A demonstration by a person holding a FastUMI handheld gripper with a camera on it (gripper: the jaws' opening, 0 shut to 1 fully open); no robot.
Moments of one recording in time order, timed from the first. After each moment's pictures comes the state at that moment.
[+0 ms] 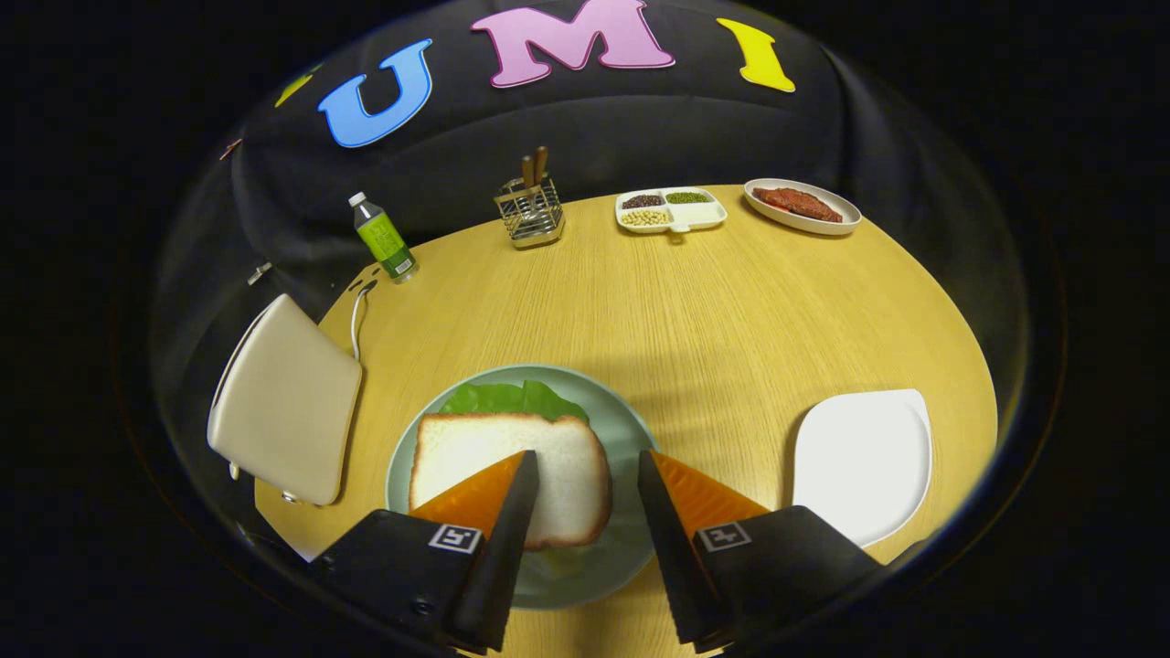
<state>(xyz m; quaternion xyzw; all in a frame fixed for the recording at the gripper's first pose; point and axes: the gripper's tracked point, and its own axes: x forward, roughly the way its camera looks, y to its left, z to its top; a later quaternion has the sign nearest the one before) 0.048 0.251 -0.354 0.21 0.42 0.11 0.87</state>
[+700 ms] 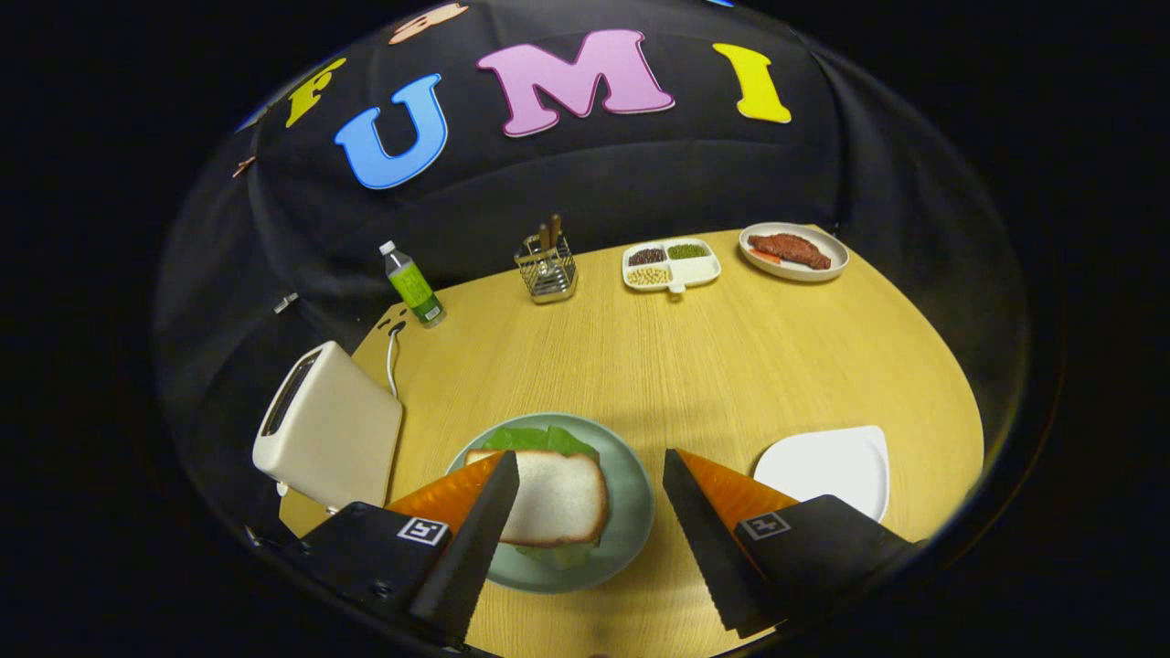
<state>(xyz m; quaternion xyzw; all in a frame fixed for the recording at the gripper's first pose) 0.058 0.204 -0.270 0.22 0.35 0.12 0.90</state>
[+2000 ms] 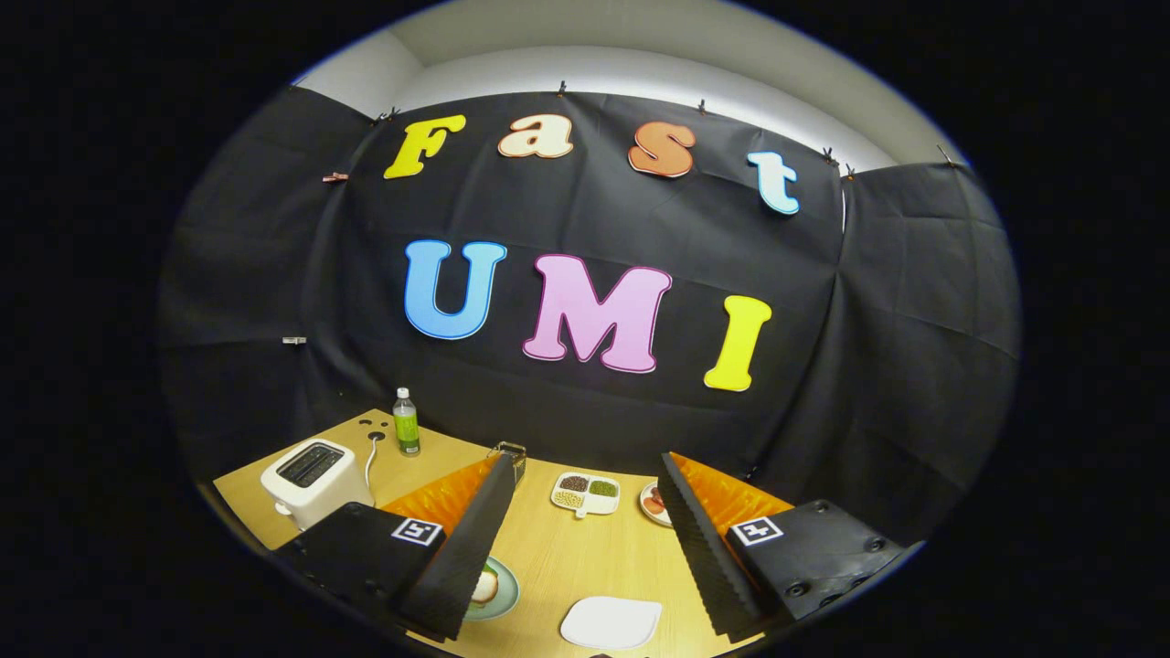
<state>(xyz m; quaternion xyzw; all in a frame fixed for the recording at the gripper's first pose) 0.045 0.064 -0.021 0.06 0.08 0.06 0.99</state>
